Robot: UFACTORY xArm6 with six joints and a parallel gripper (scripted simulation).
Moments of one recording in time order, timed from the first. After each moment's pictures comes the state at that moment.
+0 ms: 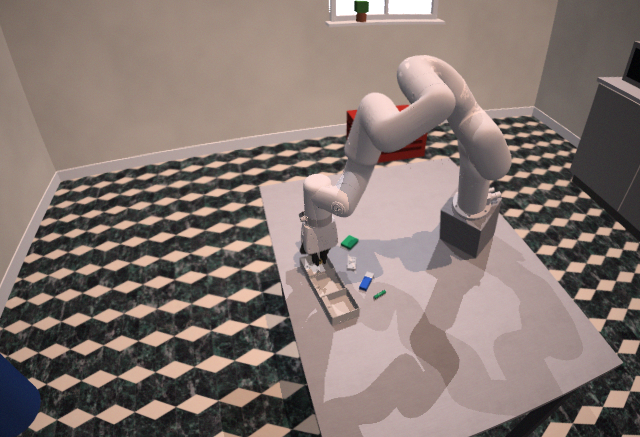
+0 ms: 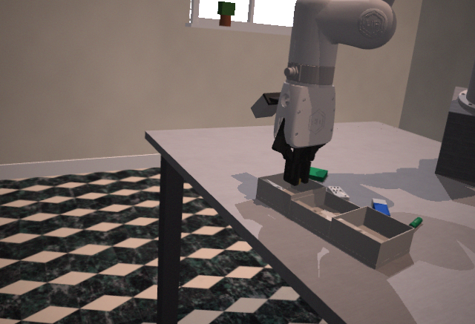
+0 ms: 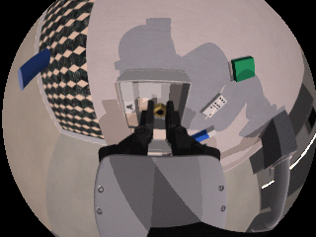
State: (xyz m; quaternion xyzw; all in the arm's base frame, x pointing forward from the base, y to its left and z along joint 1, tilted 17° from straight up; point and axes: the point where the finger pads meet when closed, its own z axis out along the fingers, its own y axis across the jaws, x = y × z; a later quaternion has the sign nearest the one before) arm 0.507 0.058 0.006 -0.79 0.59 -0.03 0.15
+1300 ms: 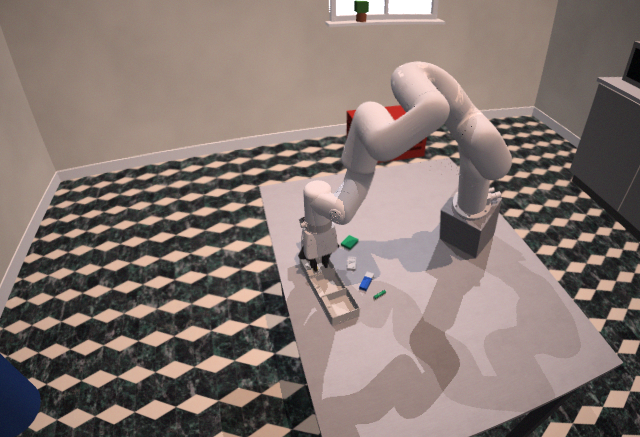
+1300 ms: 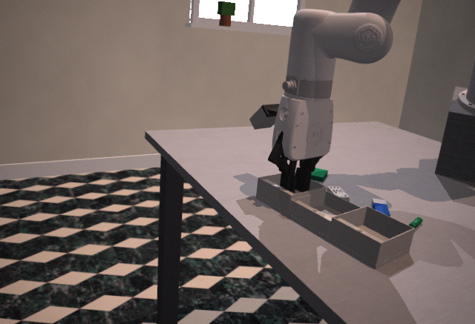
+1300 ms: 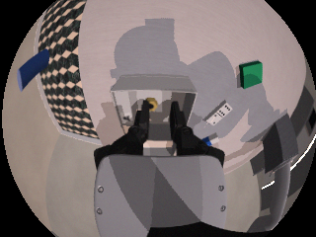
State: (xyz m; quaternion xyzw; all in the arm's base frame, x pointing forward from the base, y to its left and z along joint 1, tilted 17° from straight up) arm 0.512 0.062 -0.015 -0.79 0.59 -0.03 0.15
